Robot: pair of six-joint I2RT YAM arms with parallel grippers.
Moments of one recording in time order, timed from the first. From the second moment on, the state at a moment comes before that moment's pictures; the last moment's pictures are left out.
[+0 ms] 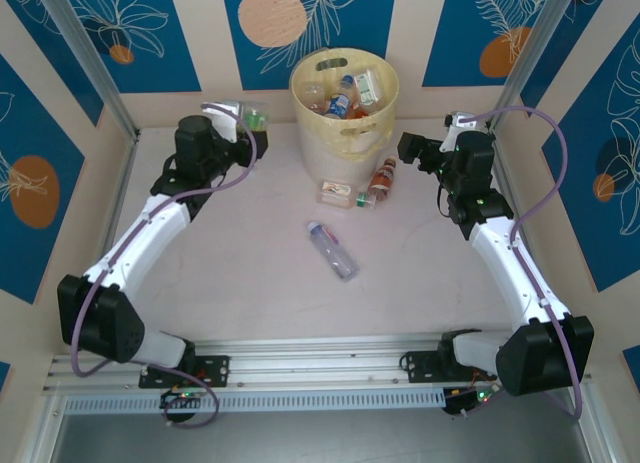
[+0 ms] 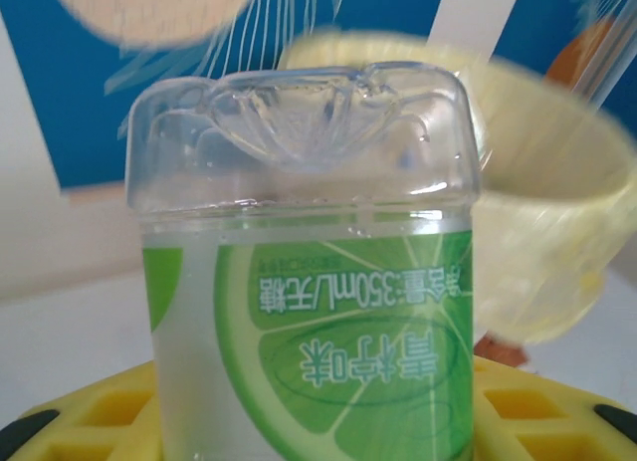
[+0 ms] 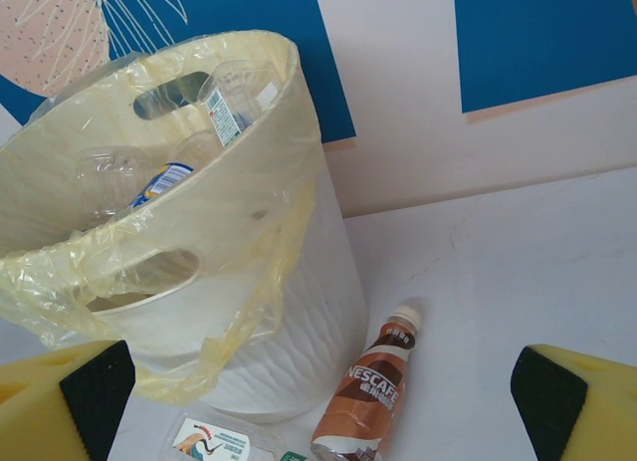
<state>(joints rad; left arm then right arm) -0.31 1.41 1.26 -0.05 0.20 -0.14 0.13 1.20 1.08 -0.16 -0.03 0.30</state>
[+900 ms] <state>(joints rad) -0.39 1.80 1.84 0.17 0.29 -0.14 0.13 1.18 1.05 -0.14 -0.13 0.30</state>
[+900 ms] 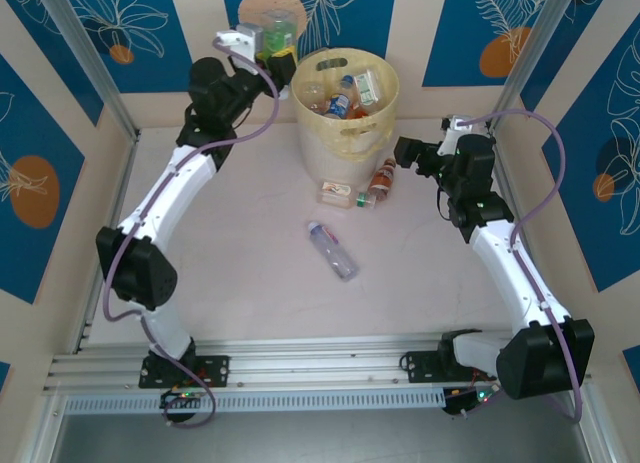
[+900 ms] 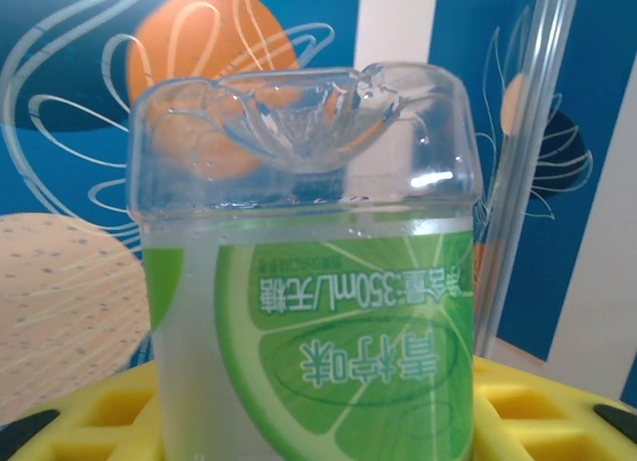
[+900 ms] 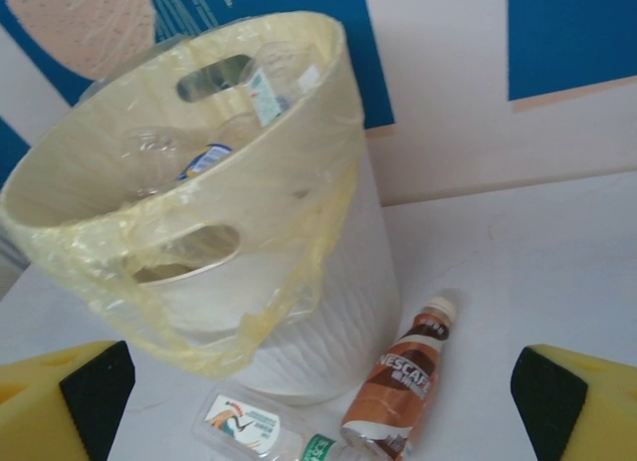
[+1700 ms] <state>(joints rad) -0.46 2.18 2.25 -0.05 0.31 0.10 0.13 1.17 1.05 -0.15 -0.22 0.26</state>
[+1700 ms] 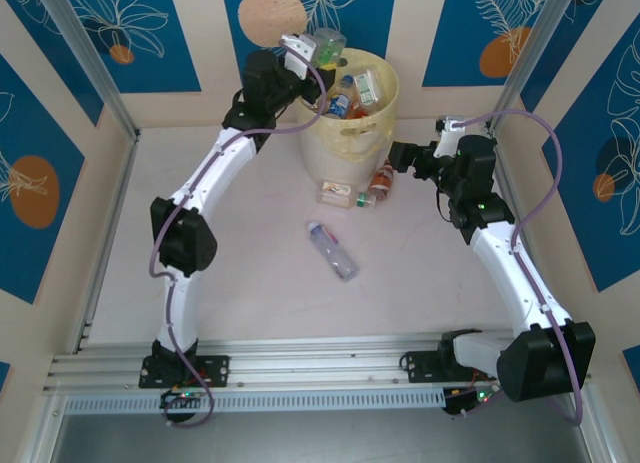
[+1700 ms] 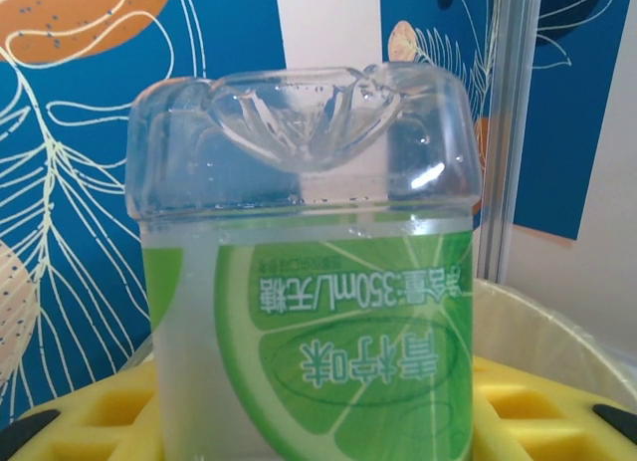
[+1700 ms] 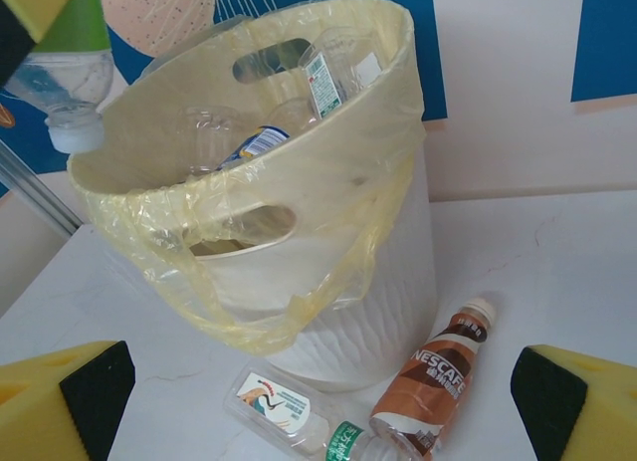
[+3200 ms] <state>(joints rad) -0.59 2.22 2.55 -0.67 0.33 0.01 0.13 1.32 1.11 -0.29 -0.14 0.29</state>
